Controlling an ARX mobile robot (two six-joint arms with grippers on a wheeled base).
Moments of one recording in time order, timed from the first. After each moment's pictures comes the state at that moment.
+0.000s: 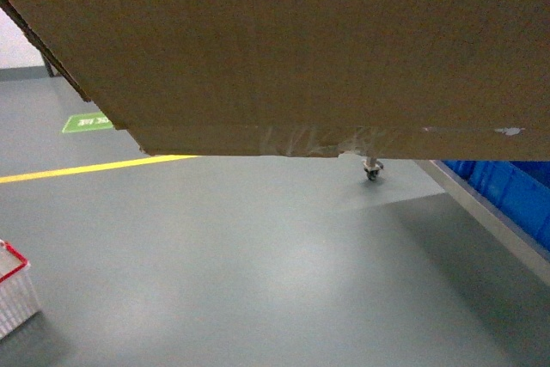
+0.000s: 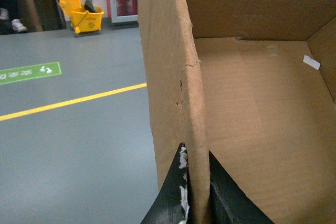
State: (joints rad) left arm -0.38 1.15 0.96 0.03 -0.17 -0.13; right arm 0.16 1.19 0.93 0.27 0.03 -0.05
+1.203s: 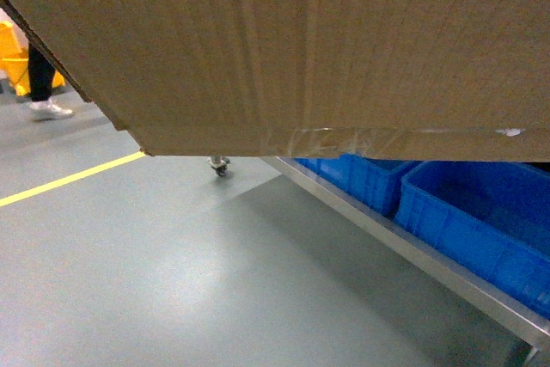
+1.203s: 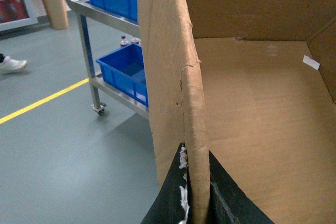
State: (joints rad) left arm -0.38 1.15 0.96 0.03 -0.17 -0.13; right arm 0.16 1.19 0.93 0.27 0.03 -0.05
